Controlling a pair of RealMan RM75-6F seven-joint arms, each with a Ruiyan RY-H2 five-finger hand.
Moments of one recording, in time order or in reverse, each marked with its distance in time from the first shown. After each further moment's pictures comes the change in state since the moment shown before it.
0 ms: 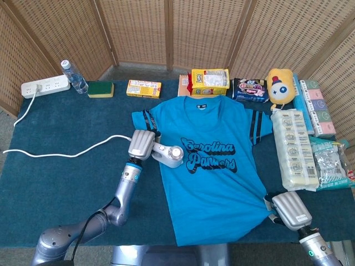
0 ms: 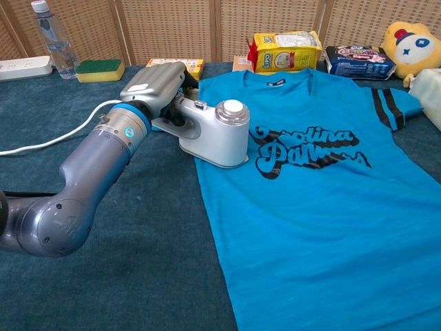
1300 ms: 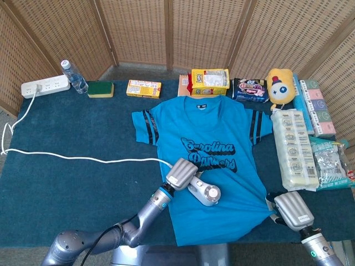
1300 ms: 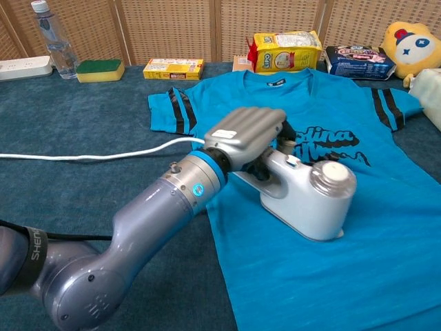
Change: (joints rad) left arm -0.053 -0.100 0.130 -0.048 0.138 -0.020 -0.039; right arm -0.003 -0.004 -0.004 0.027 -0.012 0.015 0.033
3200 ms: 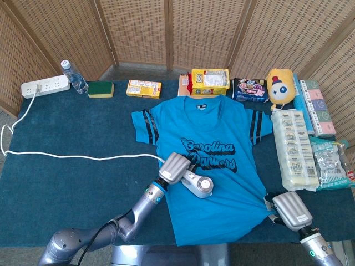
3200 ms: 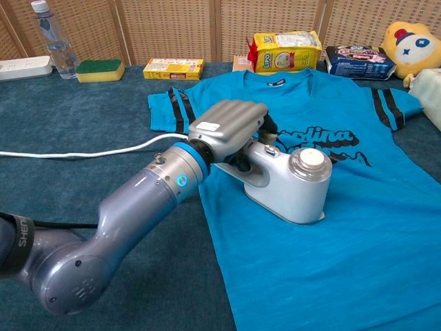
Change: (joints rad) left arm 0.017 0.042 0.019 -0.033 0.036 -0.004 0.001; right arm 0.007 -0.008 -0.002 0.007 -0.008 -0.004 0.005
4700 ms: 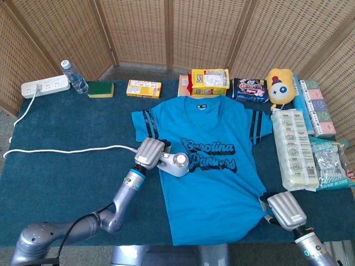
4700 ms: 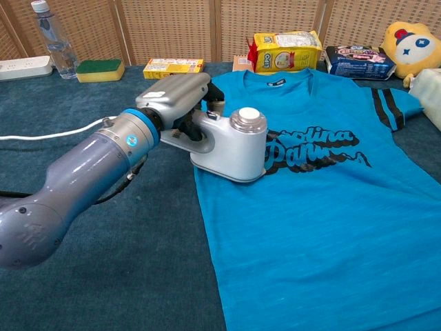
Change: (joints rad) left arm 0.072 0.187 -0.051 -0.215 -0.139 -0.032 0.104; right arm 0.006 -0.020 0.001 -0.012 -0.001 -0.008 -0.029
